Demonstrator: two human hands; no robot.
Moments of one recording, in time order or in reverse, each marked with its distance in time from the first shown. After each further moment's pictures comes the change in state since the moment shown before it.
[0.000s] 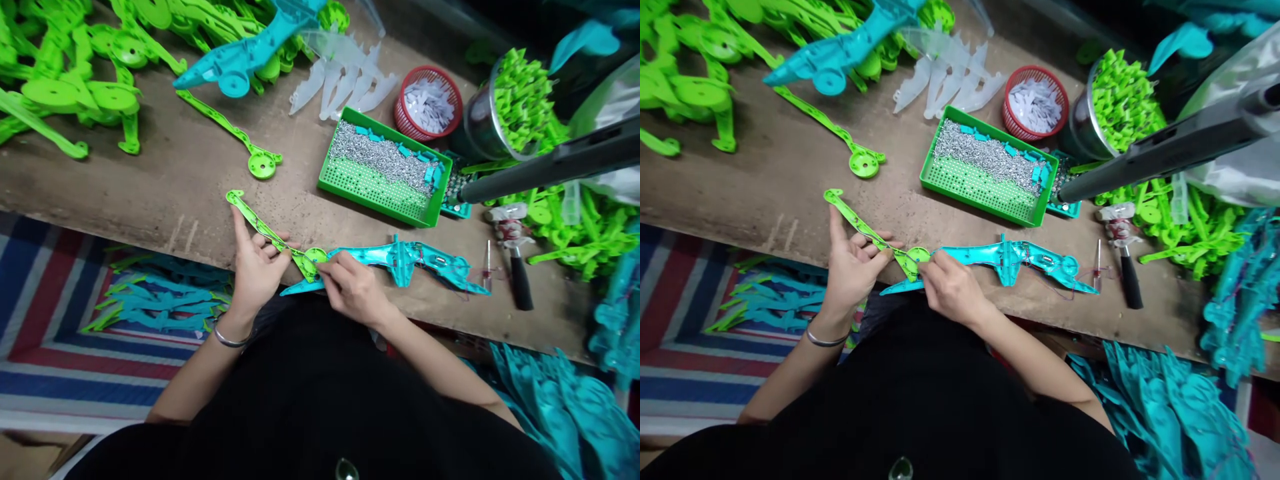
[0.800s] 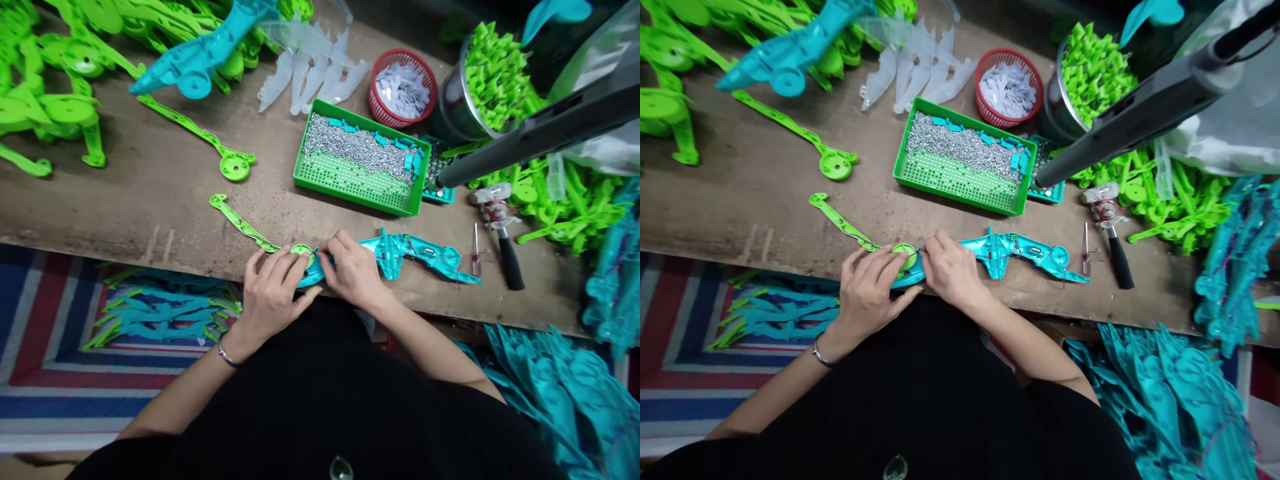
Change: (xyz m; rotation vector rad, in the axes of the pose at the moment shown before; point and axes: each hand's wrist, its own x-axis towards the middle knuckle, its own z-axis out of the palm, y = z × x) left_hand -0.037 -0.004 0.015 1.139 -0.243 0.839; right_hand 0.007 0.013 -0.014 -0.220 -0.038 0.280
